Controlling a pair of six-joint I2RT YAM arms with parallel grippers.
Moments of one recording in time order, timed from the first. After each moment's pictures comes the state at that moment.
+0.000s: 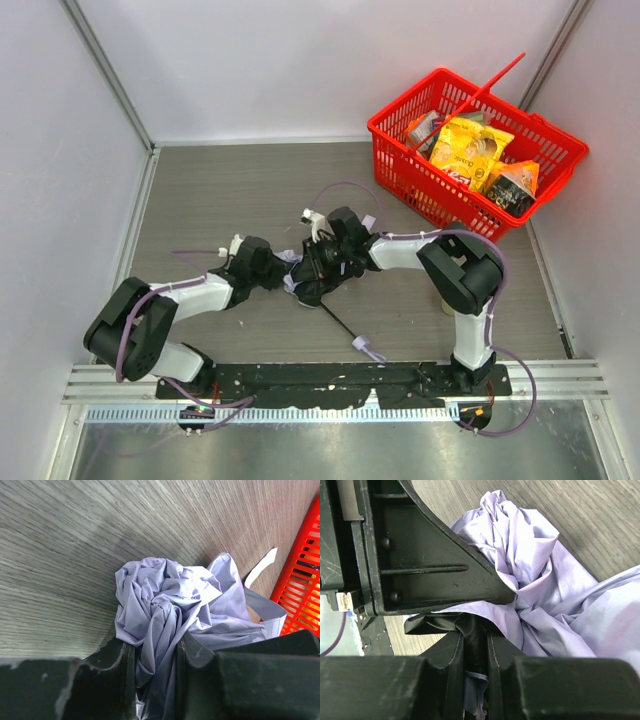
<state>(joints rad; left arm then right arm) -0.54 1.42 0.50 0.14 -0.06 -1.39 0.71 1.94 1.03 0.24 -0.67 0.33</state>
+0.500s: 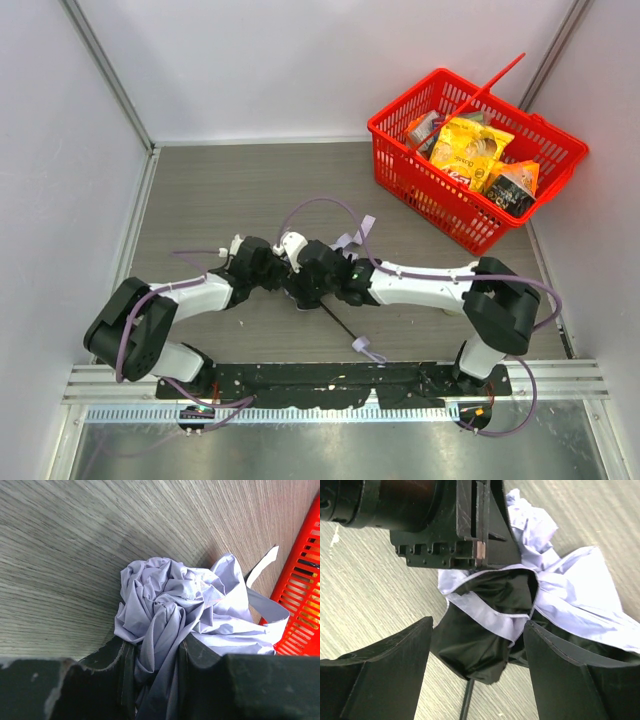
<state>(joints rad) -0.54 1.42 0.50 0.14 -0.05 -1.39 1.05 1.67 1.05 -0.11 0.10 0.07</state>
